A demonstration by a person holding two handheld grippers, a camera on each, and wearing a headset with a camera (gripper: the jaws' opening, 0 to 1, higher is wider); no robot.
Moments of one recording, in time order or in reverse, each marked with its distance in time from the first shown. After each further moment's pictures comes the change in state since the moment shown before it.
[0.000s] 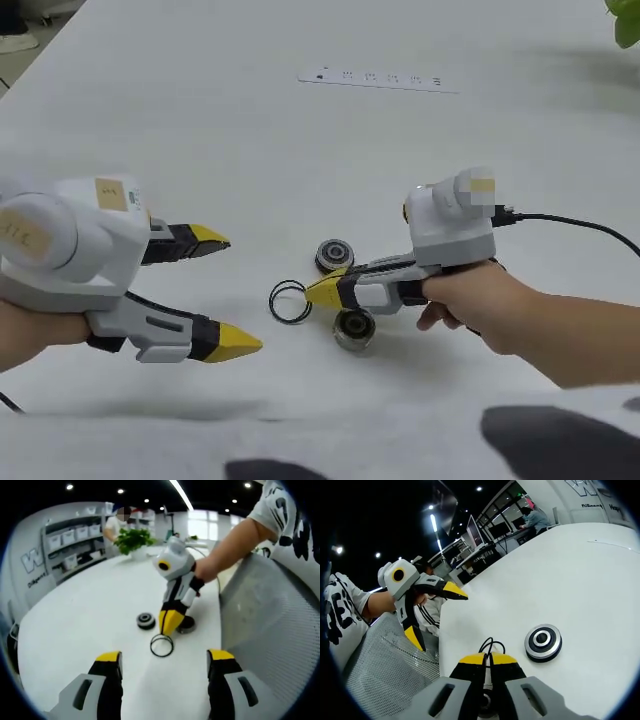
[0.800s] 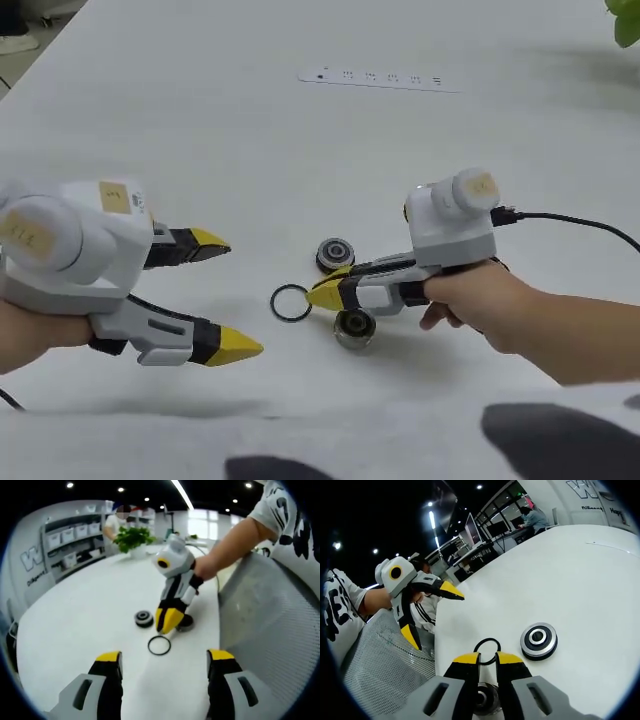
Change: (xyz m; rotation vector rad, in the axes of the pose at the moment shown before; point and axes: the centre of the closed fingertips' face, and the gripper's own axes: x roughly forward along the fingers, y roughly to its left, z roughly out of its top) left arm 0.000 -0.003 -0.002 -0.009 0.010 -0.006; right arm -0.003 -0.005 -0.002 -0.026 0.015 -0.038
